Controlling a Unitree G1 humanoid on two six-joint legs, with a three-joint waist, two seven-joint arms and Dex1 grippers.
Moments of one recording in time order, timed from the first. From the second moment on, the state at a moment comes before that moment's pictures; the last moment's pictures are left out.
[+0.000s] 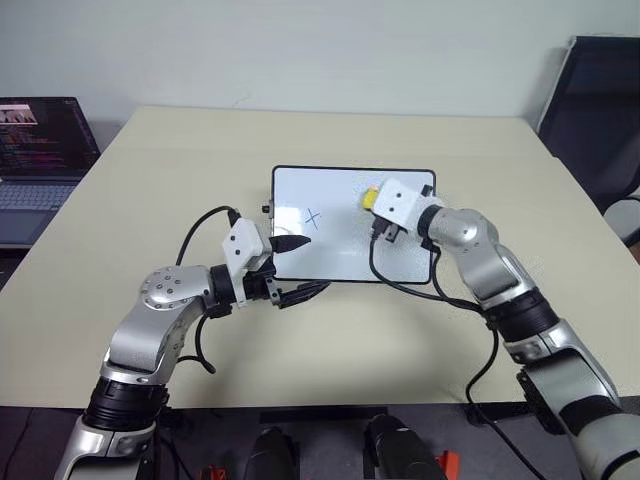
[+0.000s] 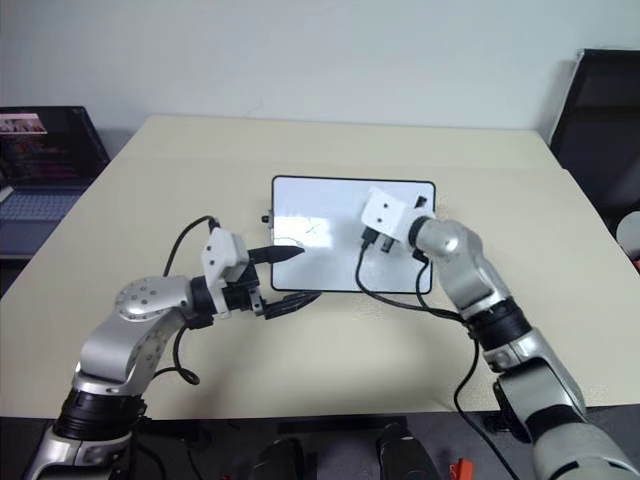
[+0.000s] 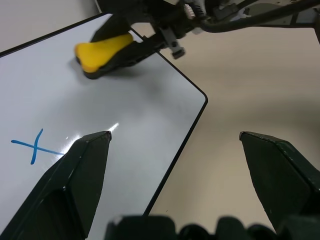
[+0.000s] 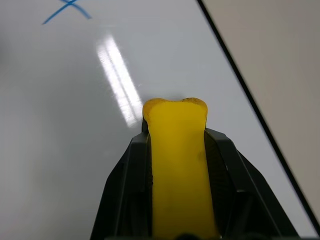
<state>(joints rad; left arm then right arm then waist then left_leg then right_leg) -0.32 0.61 -0.02 -0.23 -0.39 0.36 -0.96 -0.78 -0.45 0.37 0.13 -0.29 0.35 0.64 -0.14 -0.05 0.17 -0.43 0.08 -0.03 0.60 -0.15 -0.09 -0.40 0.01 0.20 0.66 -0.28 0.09</state>
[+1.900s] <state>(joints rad) -0.14 0.60 0.23 -0.40 -0.49 0.50 -0.63 -0.23 -0.27 0.23 -0.35 0.06 0.34 0.55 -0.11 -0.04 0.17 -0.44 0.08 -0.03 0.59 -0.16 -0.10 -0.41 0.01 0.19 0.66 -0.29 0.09</state>
